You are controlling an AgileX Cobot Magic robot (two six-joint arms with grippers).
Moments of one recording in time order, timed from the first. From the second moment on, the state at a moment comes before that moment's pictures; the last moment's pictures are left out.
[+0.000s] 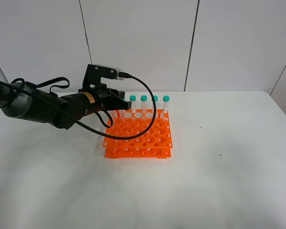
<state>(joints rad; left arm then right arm) -0.46 1.93 -0.97 0.11 -0.62 -0.10 0.03 0.00 -0.50 0.08 1.03 -0.10</state>
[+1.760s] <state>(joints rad) -0.46 1.98 -0.96 0.11 -0.65 -0.13 0.03 0.00 -0.50 0.08 1.03 -0.10</state>
